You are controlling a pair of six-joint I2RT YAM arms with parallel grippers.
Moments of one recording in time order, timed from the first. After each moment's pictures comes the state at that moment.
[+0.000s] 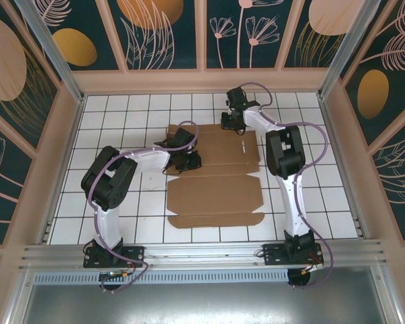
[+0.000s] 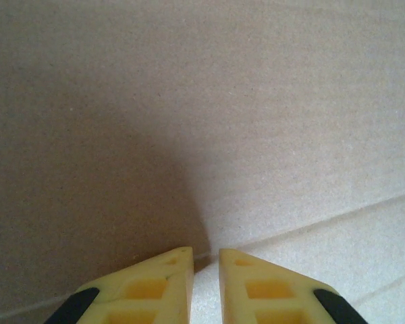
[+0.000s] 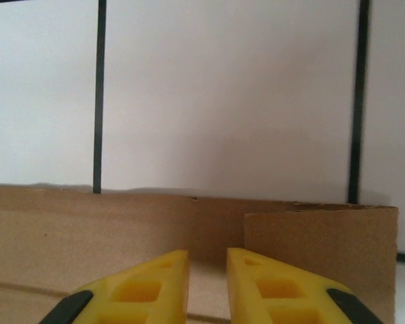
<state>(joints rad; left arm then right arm) -0.60 1.95 1.16 -0.24 0.20 -0.70 0.36 2.35 1.92 -0.62 -0.07 0.32</state>
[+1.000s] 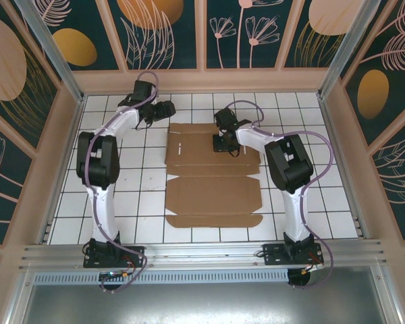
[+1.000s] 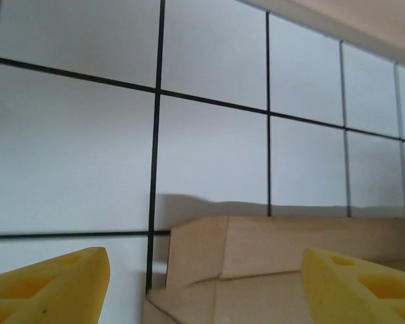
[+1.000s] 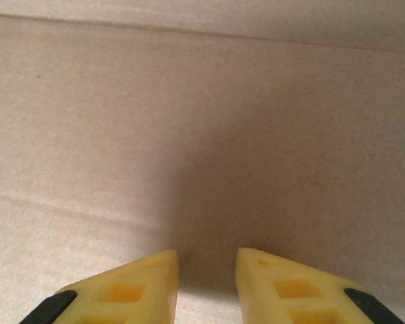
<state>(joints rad) -0.20 2.18 1.78 -0.46 0.25 -0.46 0.52 2.12 1.51 -0.52 -0.02 0.34</state>
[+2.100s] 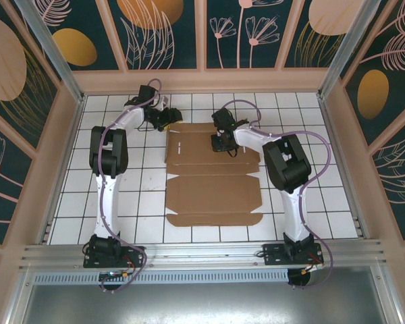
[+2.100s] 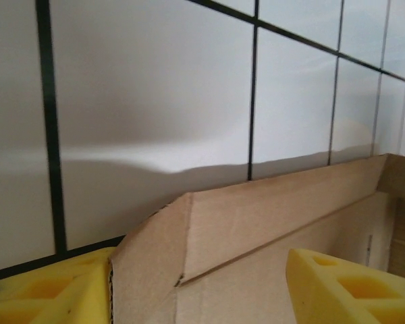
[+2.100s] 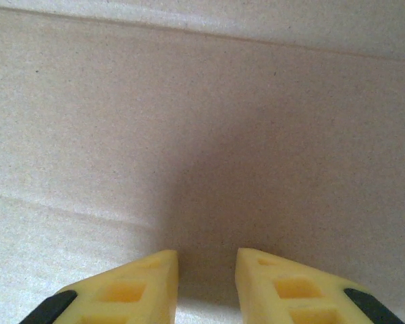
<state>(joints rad) -0.17 2.42 1.96 -0.56 0.62 -0.51 0.54 2.14 1.52 -0.51 0.03 0.31</state>
